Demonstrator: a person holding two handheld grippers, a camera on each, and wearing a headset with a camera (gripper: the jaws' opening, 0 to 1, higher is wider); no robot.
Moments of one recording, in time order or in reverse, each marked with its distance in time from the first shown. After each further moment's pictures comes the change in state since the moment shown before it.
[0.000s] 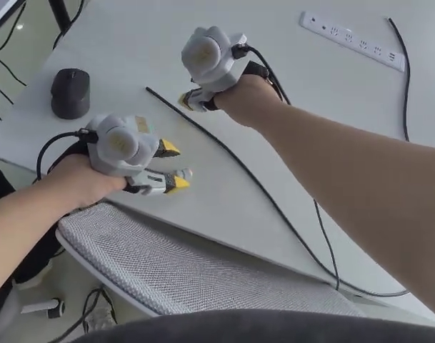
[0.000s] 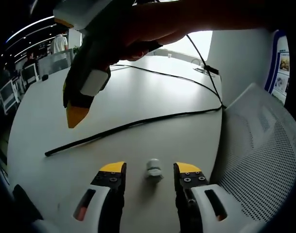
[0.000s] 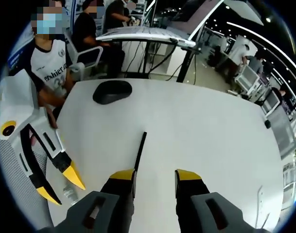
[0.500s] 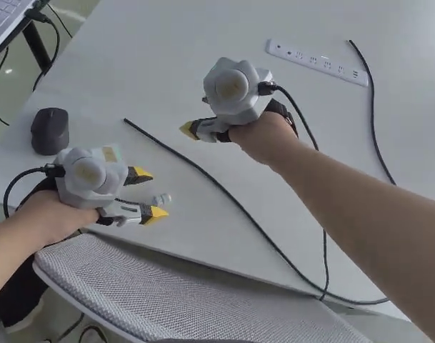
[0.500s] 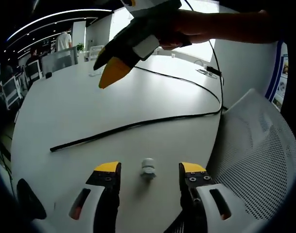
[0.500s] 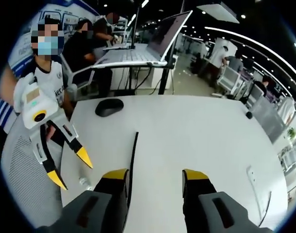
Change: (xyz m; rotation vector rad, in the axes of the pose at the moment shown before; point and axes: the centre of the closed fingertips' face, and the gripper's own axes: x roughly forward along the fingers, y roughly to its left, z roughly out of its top) left arm -0.019 -0.008 0.006 -0.035 0.011 0.024; right arm -0.087 -0.011 -0.021 0.131 -0.142 -0.092
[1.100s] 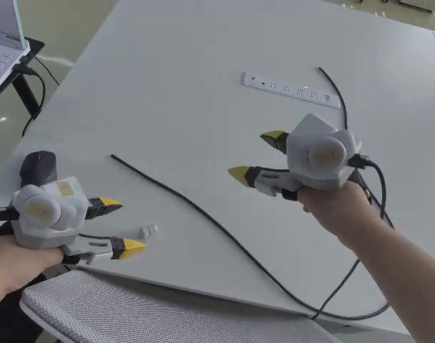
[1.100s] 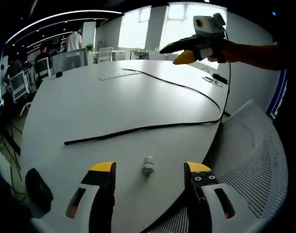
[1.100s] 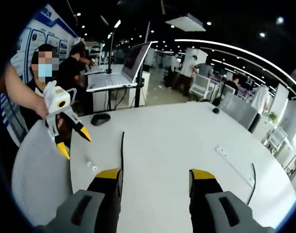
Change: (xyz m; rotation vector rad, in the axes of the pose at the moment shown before) left arm -0.041 -0.007 0.015 -0.060 -0.040 0.060; right arm -0.137 -0.028 -0.058 0.174 -0.169 -0.182
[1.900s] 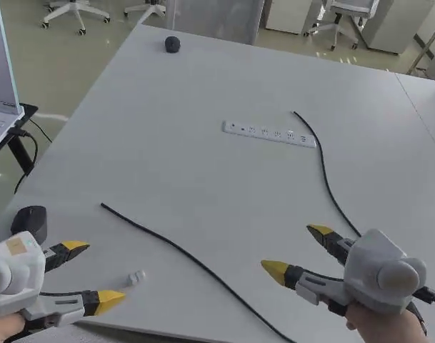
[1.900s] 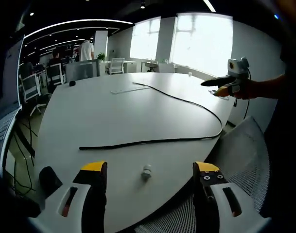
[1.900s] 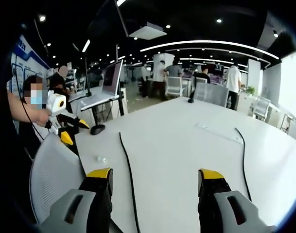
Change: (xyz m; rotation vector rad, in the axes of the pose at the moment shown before) left arm -0.044 -0.007 0.029 -0.041 -0.111 0.092; right arm -0.098 0.016 -0.074 0.274 -0.104 -0.129
